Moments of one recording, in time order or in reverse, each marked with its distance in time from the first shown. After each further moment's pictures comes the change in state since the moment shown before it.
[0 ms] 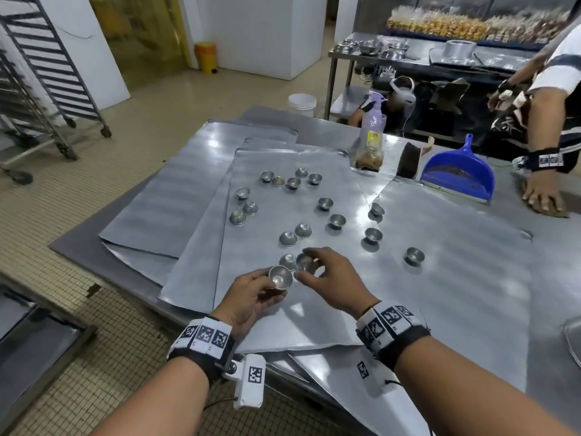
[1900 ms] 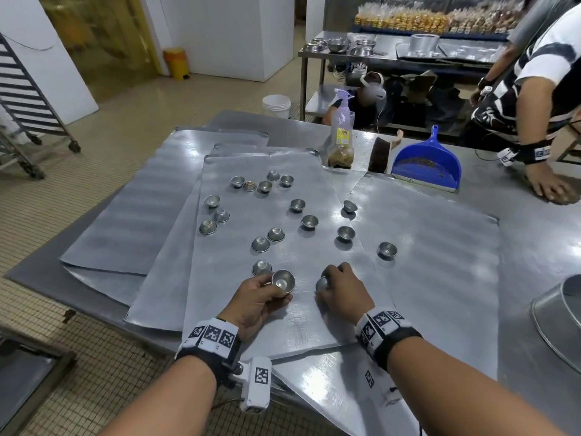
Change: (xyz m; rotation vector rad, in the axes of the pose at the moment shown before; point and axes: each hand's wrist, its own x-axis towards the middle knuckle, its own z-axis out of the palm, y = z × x) left_hand 0.030 -0.026 0.051 0.030 -0.126 -0.073; right_hand -0.019 0.088 -0.023 -0.280 -0.041 0.288
